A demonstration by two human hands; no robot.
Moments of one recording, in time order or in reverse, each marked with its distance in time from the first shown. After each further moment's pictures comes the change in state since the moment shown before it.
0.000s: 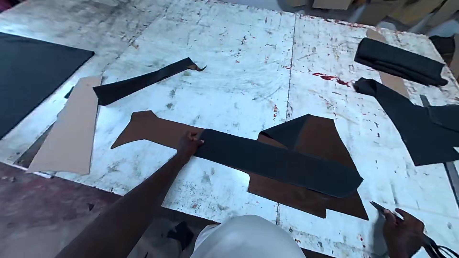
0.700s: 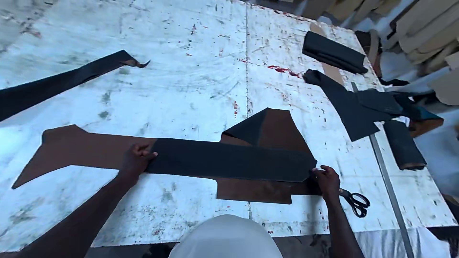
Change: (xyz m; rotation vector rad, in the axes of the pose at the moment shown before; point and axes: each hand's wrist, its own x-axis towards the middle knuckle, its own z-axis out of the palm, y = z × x) left_hand -0.001 0.004 -0.003 0.007 -0.034 -0.026; right_hand 0.031 -0.106 0.018 0.296 -0.215 0.336
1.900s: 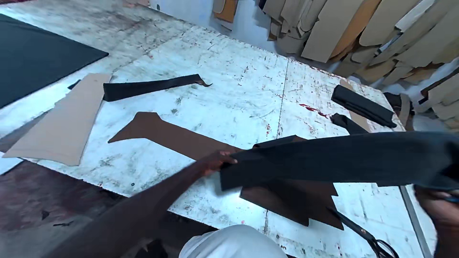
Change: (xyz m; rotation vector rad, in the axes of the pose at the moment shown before) left_hand -0.108 0.078 0.048 -0.462 -0.694 0.019; right_hand -0.054 -0.201 -0.166 1.279 -0.331 -0.237
